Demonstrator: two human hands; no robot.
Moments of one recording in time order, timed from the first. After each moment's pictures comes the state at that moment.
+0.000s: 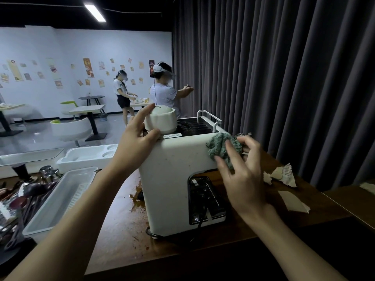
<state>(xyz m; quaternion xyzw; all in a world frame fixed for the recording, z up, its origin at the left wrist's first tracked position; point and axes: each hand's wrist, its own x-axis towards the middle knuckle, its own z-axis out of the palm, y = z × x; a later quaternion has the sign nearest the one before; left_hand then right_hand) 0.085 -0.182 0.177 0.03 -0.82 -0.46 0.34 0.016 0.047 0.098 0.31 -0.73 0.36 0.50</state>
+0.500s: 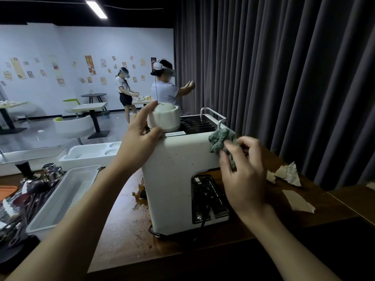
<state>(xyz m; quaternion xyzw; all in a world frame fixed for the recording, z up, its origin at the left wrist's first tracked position) 0.080 -0.186 0.173 0.02 -0.82 -0.46 0.34 0.019 0.038 0.099 0.29 -0.70 0.38 0.53</state>
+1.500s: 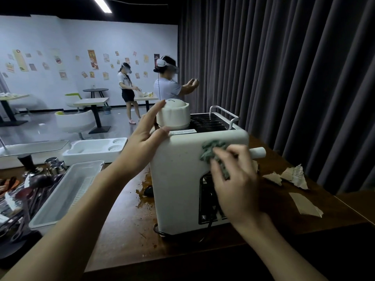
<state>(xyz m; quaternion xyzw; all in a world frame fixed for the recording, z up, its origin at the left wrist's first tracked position) 0.086 -0.206 0.158 -0.07 -0.83 -0.47 0.29 0.042 0.011 0.094 0.33 -0.70 0.41 0.48</state>
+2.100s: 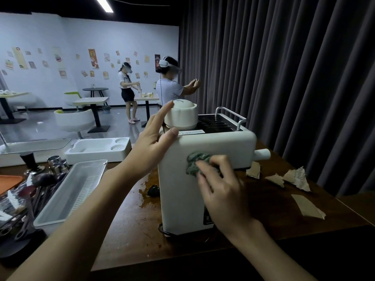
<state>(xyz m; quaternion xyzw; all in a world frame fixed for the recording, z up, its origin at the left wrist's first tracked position) 0.090 -0.206 0.155 -0.08 -0.83 -0.45 0.31 0.063 -0.012 0.088 0.38 -0.73 0.35 0.45</state>
